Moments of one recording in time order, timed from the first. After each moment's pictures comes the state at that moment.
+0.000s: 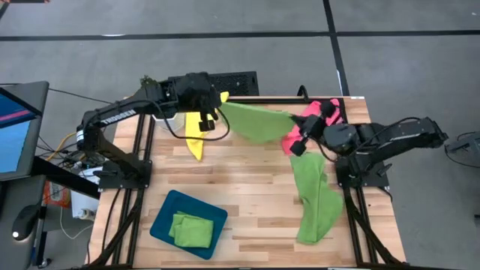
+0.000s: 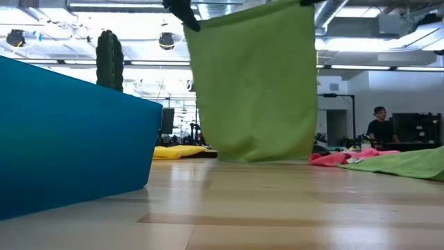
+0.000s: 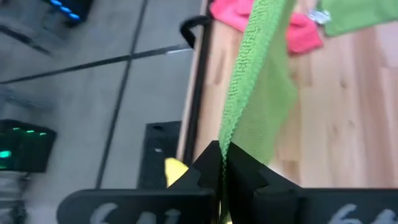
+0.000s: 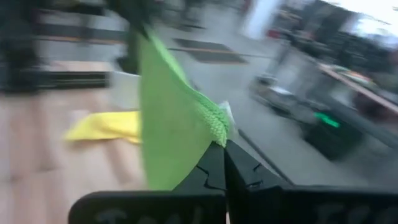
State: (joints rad) left arm 0.30 1.48 1.68 -0.93 -0.23 0.42; right arm 0.19 1.00 1.05 -0.44 0.84 -0.09
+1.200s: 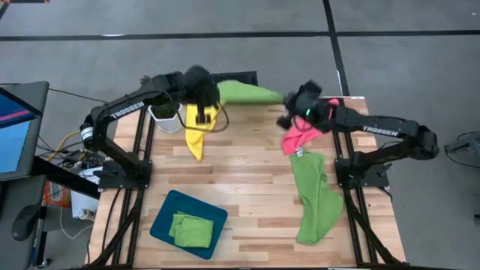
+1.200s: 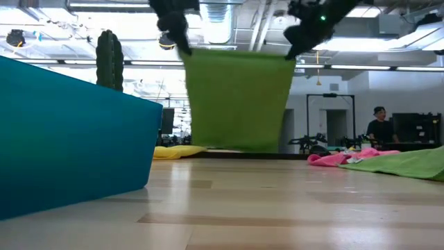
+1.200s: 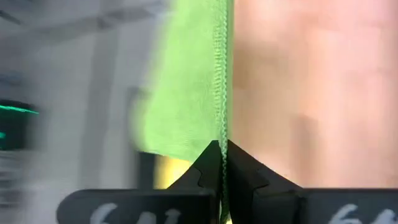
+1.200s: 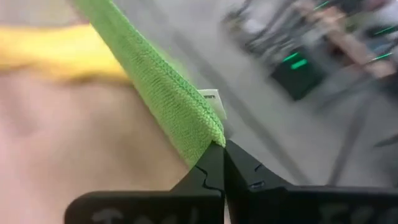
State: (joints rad) left arm 0.47 1.53 1.62 -1.02 -0.14 0.52; right arm -0.30 1.18 0.99 -0.39 0.59 -0.20
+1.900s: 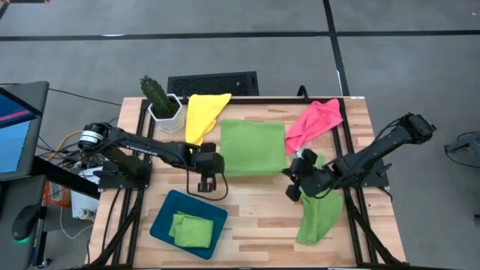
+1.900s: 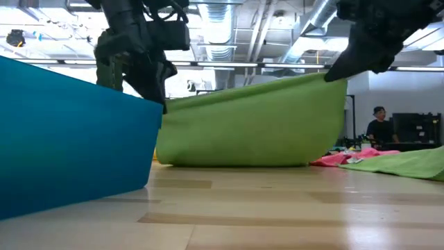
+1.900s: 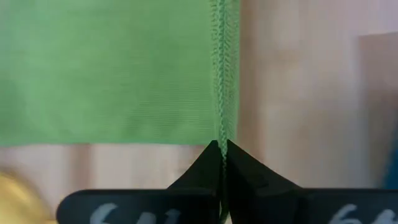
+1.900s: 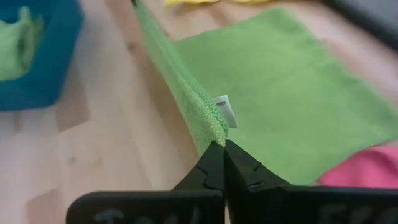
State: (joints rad) left arm -0.09 1.53 1.02 -0.65 -0.18 0.01; right arm 0.47 1.18 0.71 -0.45 0.64 0.68
